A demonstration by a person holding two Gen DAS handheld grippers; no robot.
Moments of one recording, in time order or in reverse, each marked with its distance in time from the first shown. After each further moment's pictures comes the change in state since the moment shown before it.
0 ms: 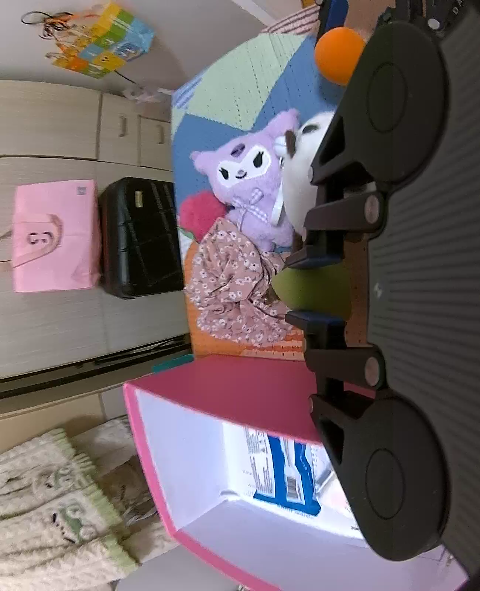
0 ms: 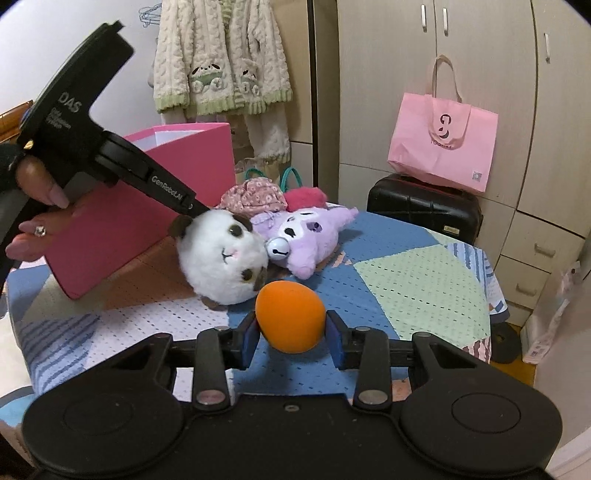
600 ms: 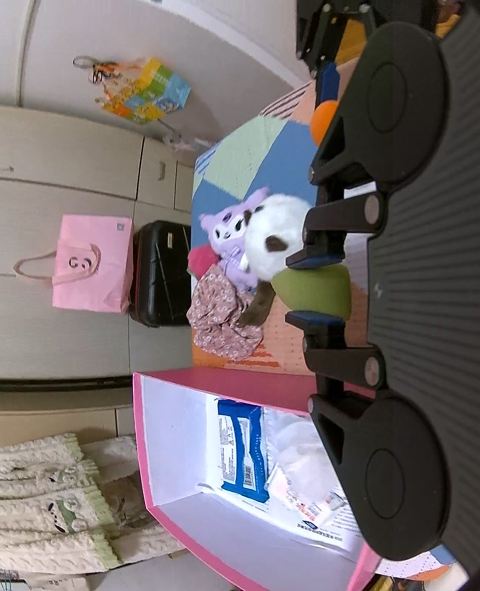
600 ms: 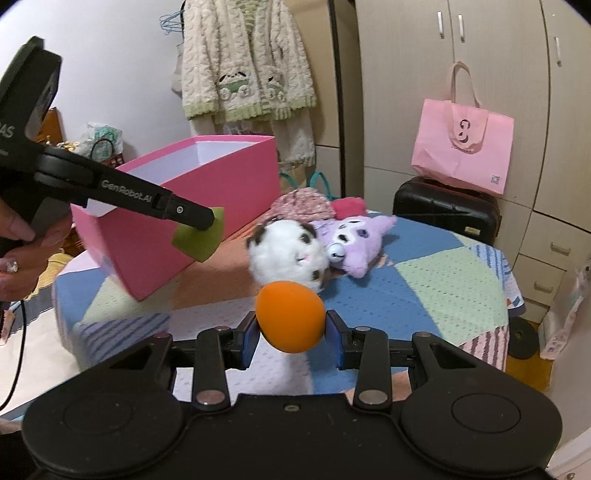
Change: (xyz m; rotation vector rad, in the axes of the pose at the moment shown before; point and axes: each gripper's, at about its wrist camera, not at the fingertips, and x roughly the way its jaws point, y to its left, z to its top) left arm -0.084 0.021 -0.049 -0.075 -0.099 -0.168; right arm -0.039 0.034 0.003 0.012 0.010 0.080
